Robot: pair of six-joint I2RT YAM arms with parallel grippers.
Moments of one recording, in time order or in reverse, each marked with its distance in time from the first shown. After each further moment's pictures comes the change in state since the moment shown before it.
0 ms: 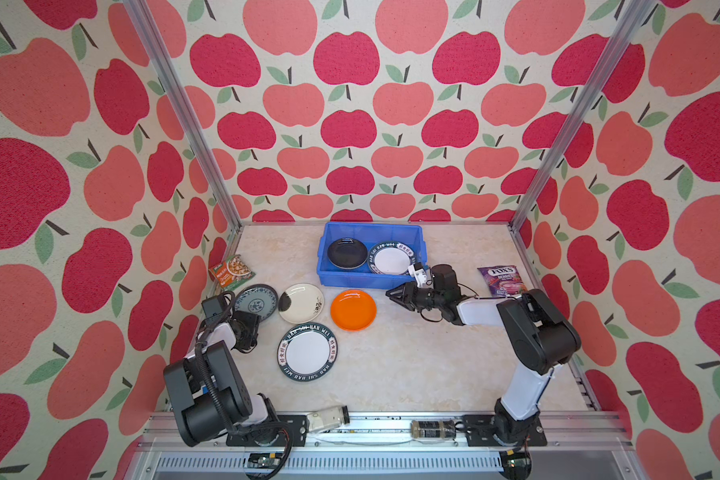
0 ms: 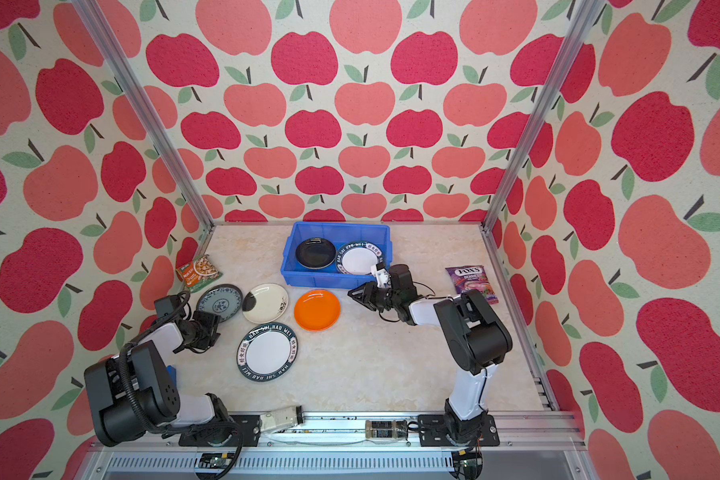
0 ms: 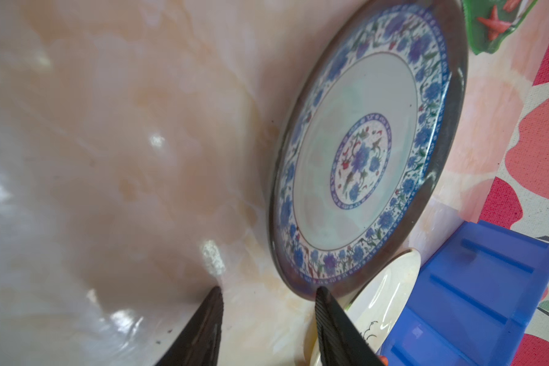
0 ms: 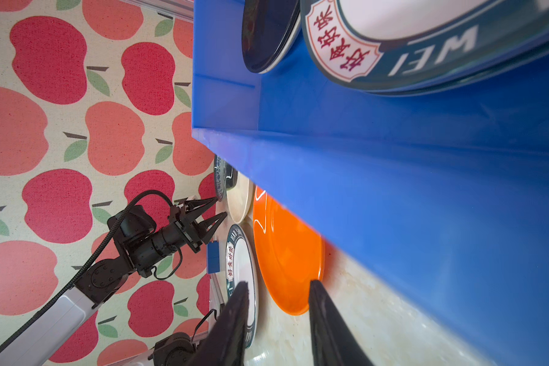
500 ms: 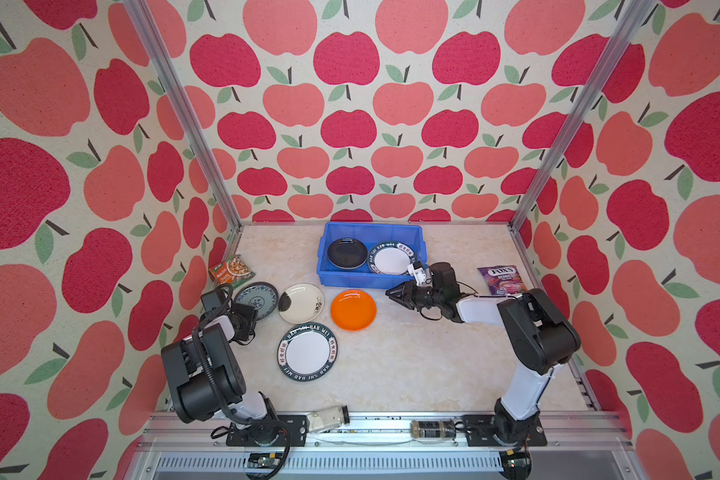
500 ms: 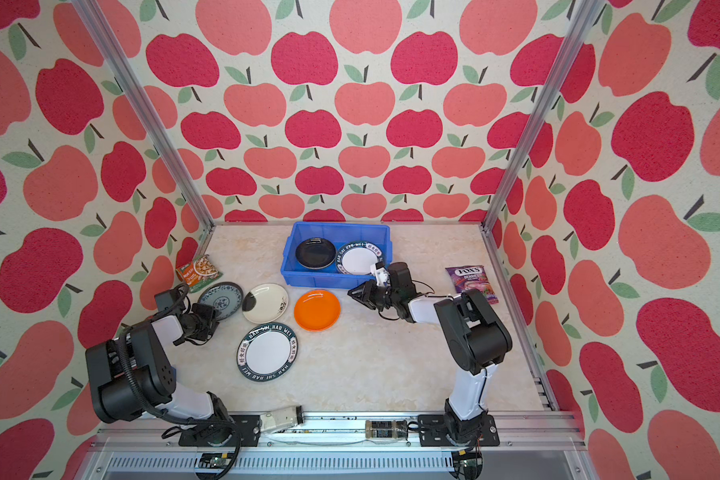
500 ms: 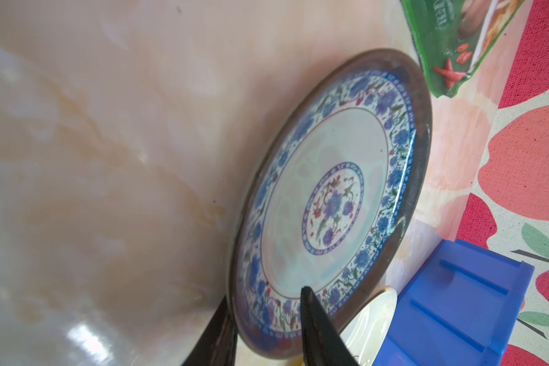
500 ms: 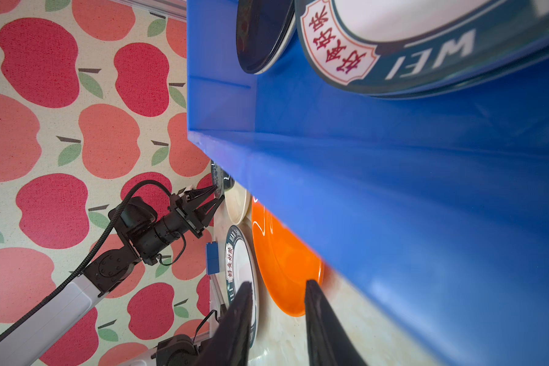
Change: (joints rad) left arm 0.000 0.113 0.048 0.124 0.003 -0.015; right arm 0.000 0.000 0.032 -0.066 0.008 -0.005
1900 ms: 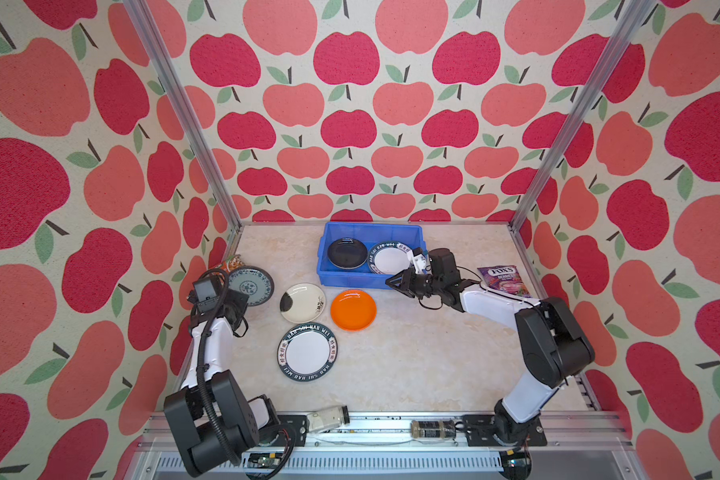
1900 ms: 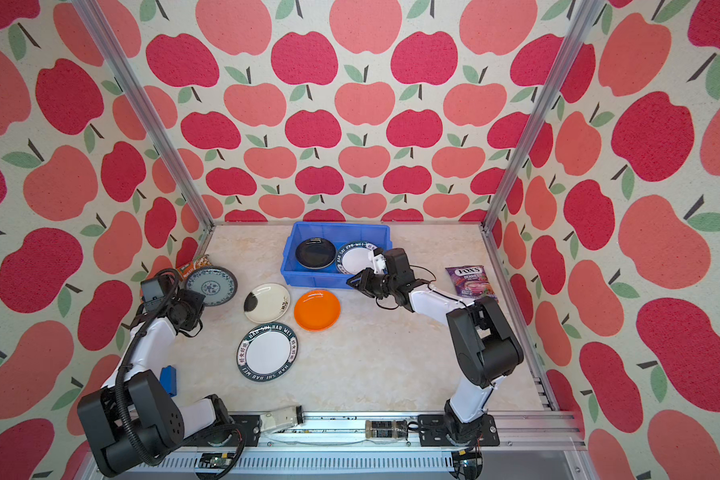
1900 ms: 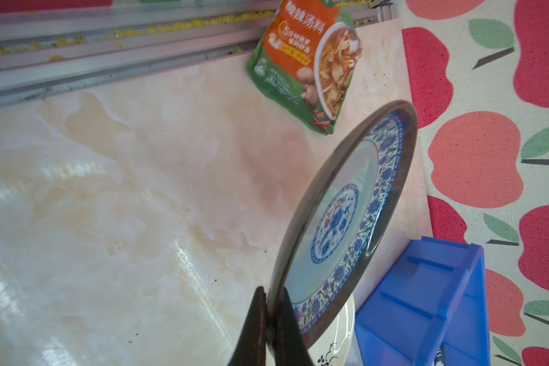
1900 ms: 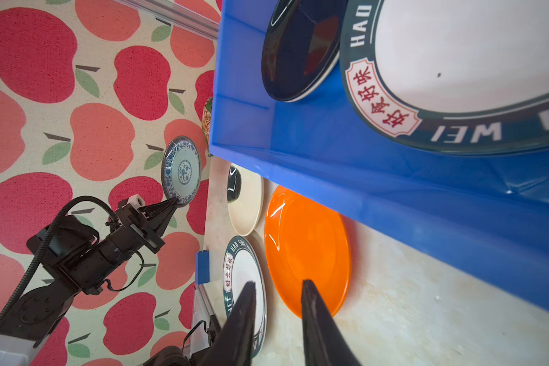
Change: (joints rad) left arm -0.093 -0.310 0.162 -0.257 -0.216 0.107; right arm 0.023 -0.117 0.185 -0.315 0.103 -0.138
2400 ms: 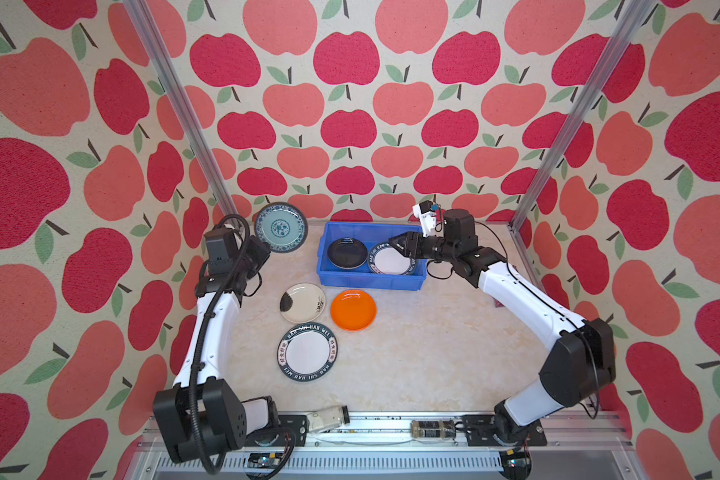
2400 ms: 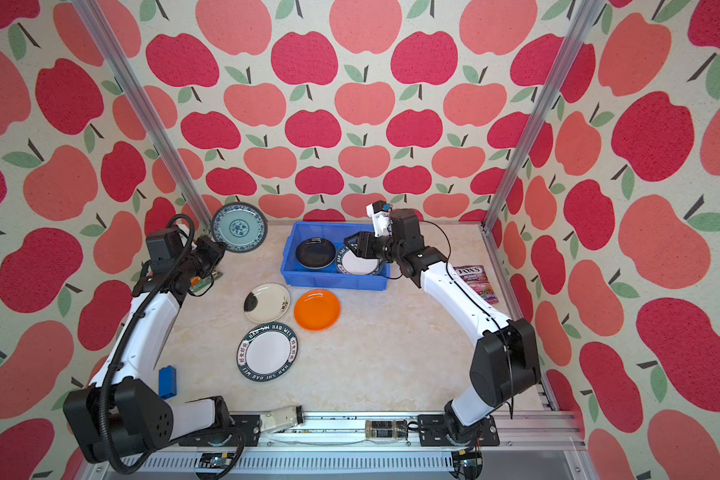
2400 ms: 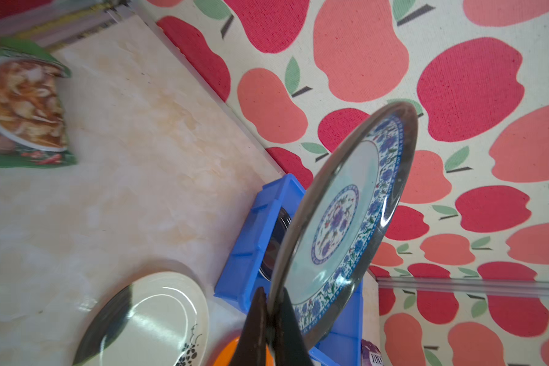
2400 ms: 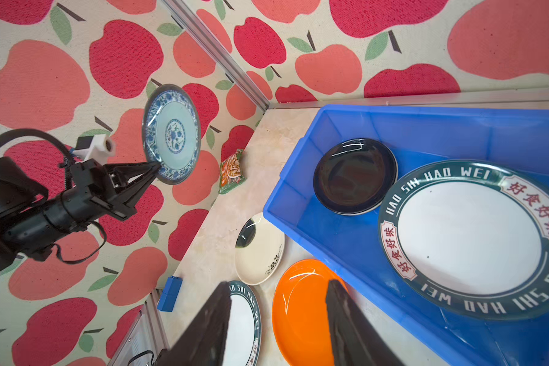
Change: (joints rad) left arm -0.245 0.140 0.349 0.131 0.266 0.047; right arm -0.006 -0.122 0.358 -0.293 0.115 -0.334
